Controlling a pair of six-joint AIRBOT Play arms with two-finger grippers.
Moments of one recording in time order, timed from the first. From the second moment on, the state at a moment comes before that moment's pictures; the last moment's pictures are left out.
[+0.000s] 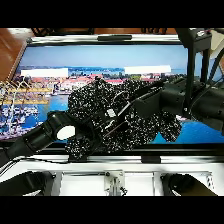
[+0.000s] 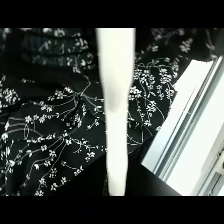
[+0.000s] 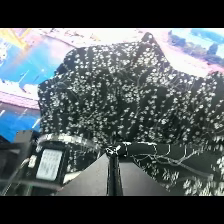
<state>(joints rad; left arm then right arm) -0.87 -1.14 1.05 1.36 -1.10 -1.25 0.70 -0.86 1.45 -1.57 1.23 1.73</state>
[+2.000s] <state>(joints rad) -0.71 -1.12 1.05 1.38 -1.40 -1.01 0.02 -1.35 1.55 -1.36 1.61 0.05</state>
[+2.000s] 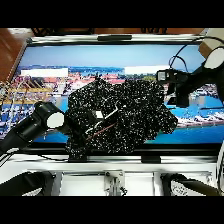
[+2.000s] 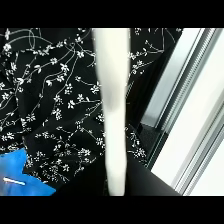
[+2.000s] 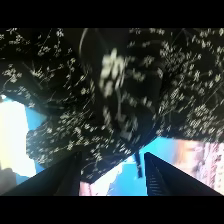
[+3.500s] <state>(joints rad) -0.63 -1.12 1.09 1.78 -1.14 -0.99 0.20 -1.38 1.55 -1.35 1.73 0.29</state>
